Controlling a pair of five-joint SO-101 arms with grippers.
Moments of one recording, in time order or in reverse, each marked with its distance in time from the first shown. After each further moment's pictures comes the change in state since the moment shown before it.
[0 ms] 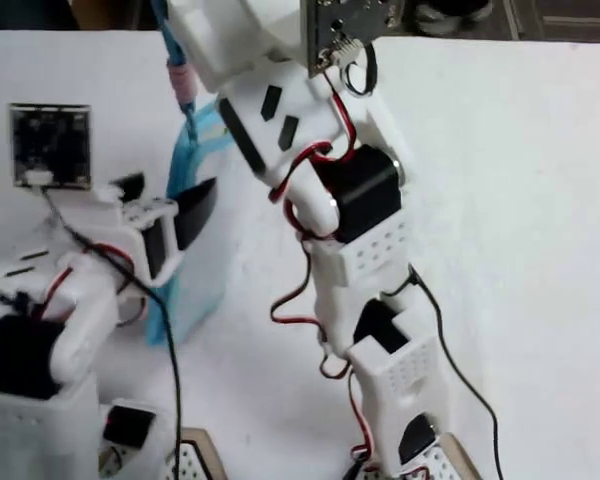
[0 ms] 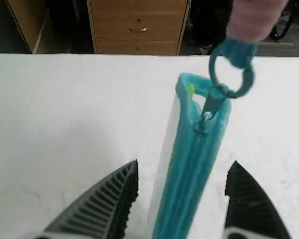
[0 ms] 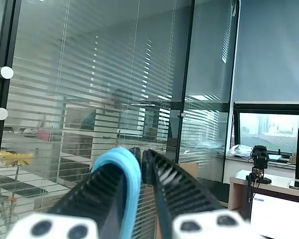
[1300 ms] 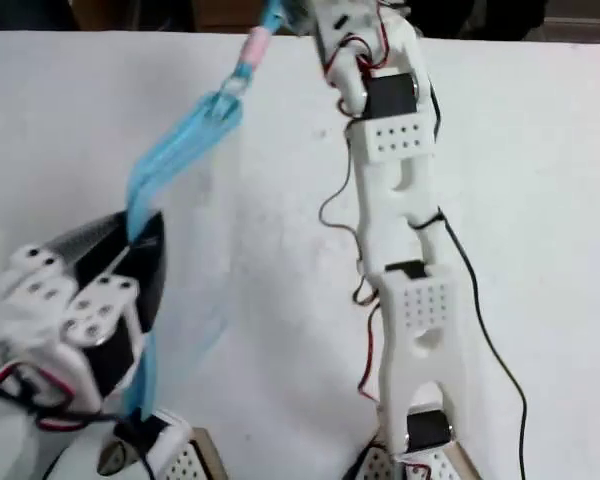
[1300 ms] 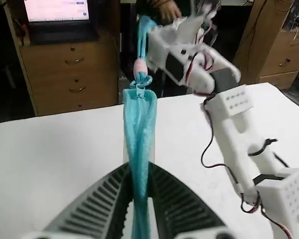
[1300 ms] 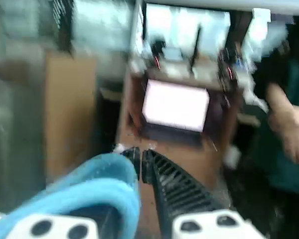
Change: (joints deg) left arm 16.1 0.3 -39.6 21.9 0.3; right arm 26.8 25.1 15.6 -16.6 4.1
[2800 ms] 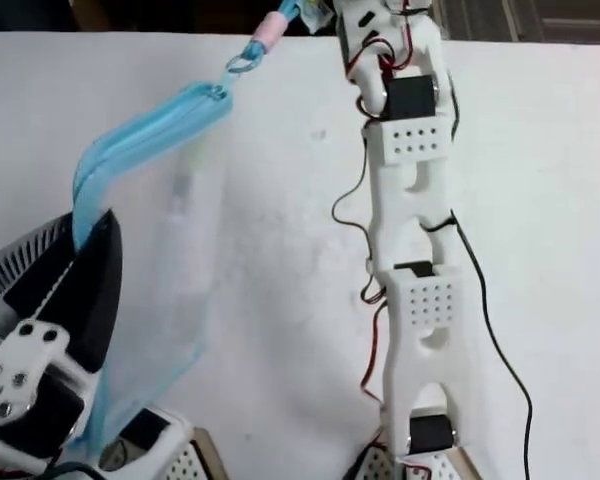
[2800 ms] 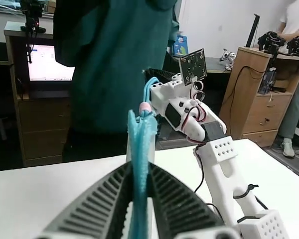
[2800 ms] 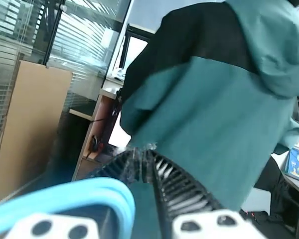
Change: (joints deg) left arm -0.2 1.5 -17.4 1.1 1.8; right arm 4.1 2.8 -6.4 0.8 10.3
